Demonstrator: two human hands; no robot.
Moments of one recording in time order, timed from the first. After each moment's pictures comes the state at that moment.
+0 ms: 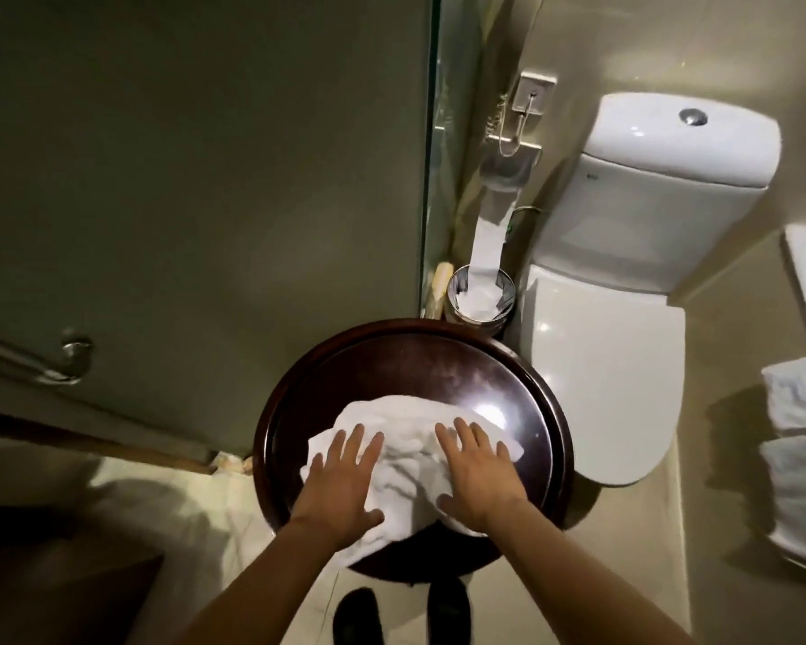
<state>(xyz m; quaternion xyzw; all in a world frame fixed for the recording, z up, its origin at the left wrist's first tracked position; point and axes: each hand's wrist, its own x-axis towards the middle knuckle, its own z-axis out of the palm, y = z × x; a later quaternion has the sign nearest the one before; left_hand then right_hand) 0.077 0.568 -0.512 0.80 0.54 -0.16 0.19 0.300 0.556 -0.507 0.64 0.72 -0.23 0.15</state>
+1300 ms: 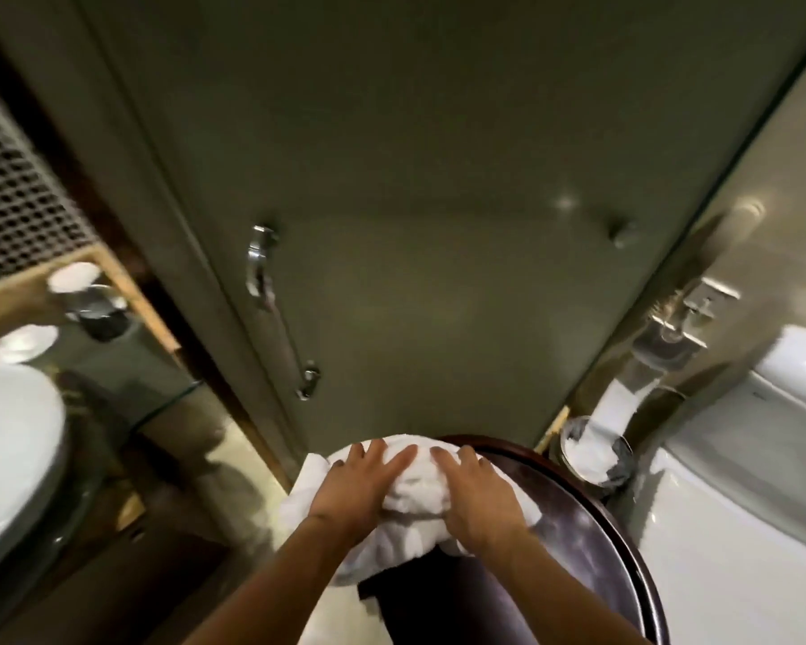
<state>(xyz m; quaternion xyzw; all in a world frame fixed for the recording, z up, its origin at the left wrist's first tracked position) -0.044 0.593 -0.363 0.72 0.68 -0.04 0.13 0.142 0.641 -0.353 0.50 0.84 -0.18 0.11</state>
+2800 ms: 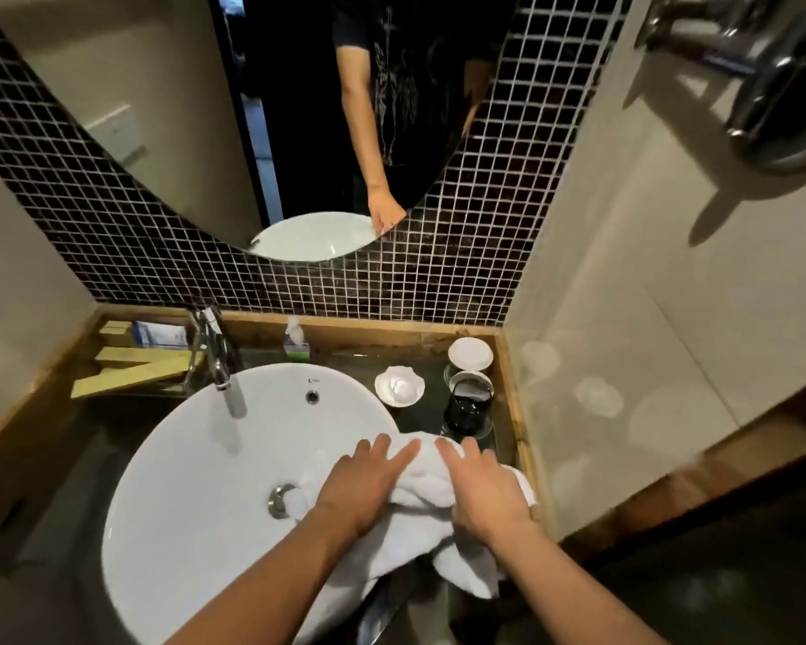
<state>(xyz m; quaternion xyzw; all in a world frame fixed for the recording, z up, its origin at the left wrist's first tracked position) -0.563 0.526 -0.328 0.38 0.92 0.02 0.12 -0.476 0.696 -0.302 0.11 0.98 -0.04 0.15</state>
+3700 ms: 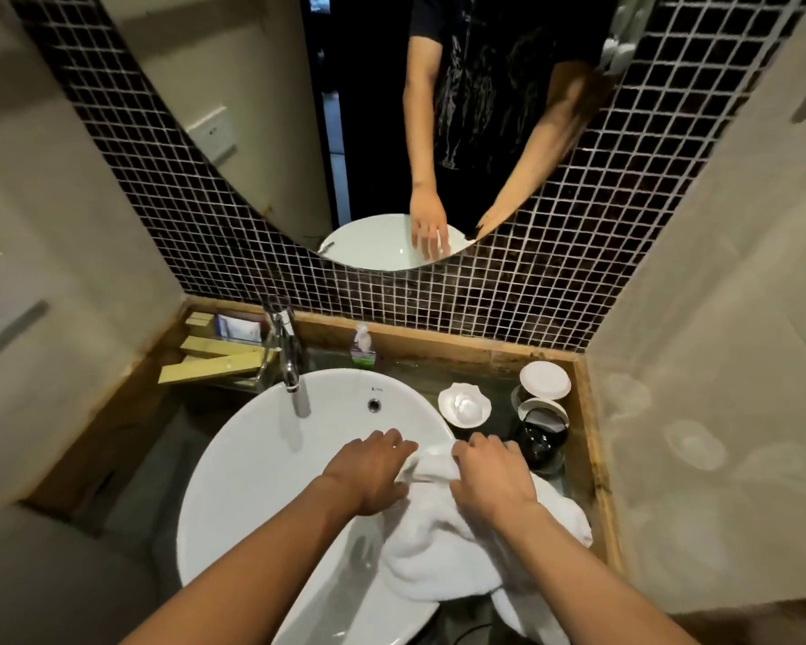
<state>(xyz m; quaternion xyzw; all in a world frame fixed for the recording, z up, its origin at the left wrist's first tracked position) -0.632 0.472 -0.302 0.36 0.92 0.00 0.18 -0.566 0.656 -0.300 0.04 0.99 0.00 0.12</state>
